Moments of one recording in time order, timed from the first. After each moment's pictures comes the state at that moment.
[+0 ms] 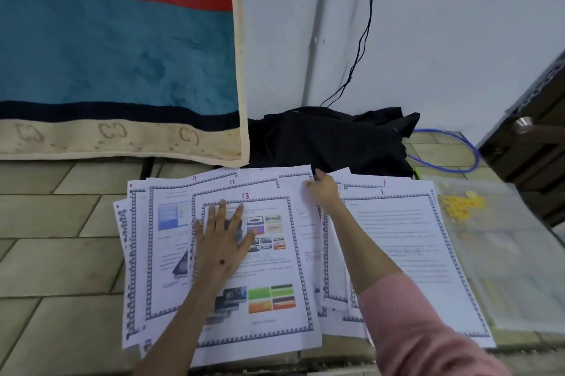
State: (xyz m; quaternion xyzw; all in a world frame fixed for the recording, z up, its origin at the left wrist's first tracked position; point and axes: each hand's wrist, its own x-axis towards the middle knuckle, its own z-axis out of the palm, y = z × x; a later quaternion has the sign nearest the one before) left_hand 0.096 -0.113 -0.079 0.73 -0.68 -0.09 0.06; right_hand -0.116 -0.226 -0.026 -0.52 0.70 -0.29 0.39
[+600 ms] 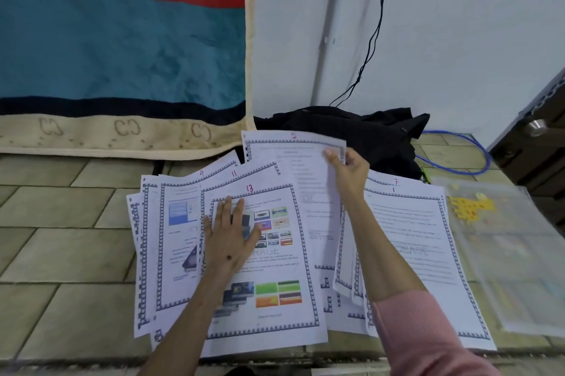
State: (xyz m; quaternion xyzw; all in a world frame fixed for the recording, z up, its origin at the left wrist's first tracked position) left_hand 0.095 -0.106 -0.073 0.73 -0.66 -0.12 0.11; right_hand -0.126 -0.203 0.016 -0.49 0.53 -0.58 0.38
